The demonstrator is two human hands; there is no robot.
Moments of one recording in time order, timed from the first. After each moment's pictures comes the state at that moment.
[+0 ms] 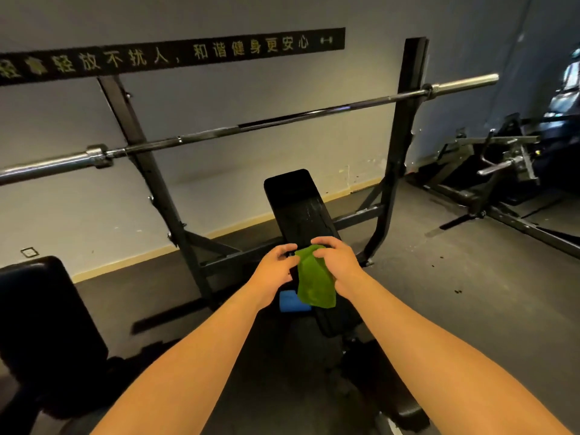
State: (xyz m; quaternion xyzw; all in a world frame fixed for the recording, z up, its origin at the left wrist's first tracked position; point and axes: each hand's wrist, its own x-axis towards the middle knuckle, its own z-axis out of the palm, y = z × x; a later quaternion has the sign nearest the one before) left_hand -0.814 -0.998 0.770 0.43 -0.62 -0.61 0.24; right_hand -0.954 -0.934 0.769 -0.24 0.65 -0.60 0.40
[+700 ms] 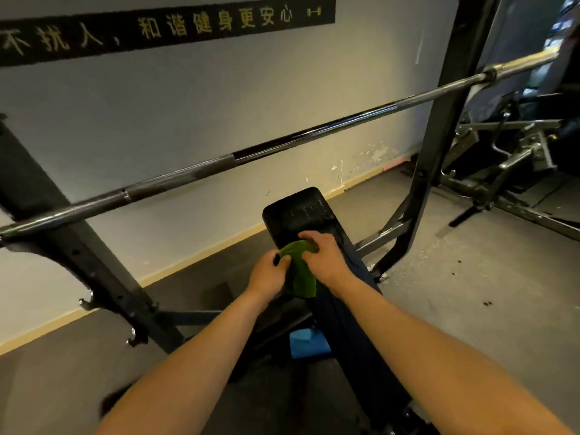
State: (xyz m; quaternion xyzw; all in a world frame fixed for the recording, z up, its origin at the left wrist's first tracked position) left_hand -0.918 -1.401 0.735 0.43 -0.74 -0.47 0.21; right_hand -1.043 -1.329 0.740 -0.41 0.73 -0.50 0.25
